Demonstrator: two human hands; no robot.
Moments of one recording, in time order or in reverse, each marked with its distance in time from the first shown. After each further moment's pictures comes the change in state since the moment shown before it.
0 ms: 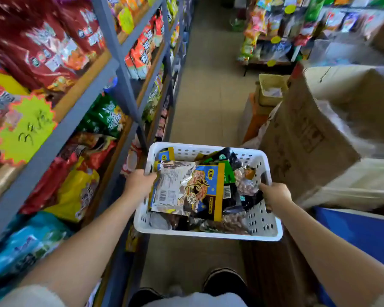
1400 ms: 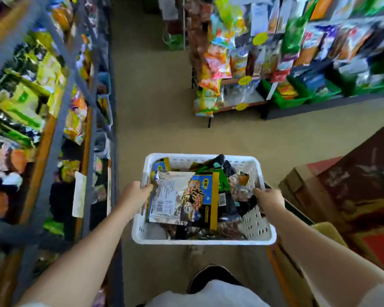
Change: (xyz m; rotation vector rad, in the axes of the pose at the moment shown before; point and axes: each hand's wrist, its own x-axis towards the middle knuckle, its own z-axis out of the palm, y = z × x) left_hand 1.090 0.663 0.298 0.259 -0.354 0.174; right_hand 0.947 -0.721 0.108 0.164 0.207 0.210
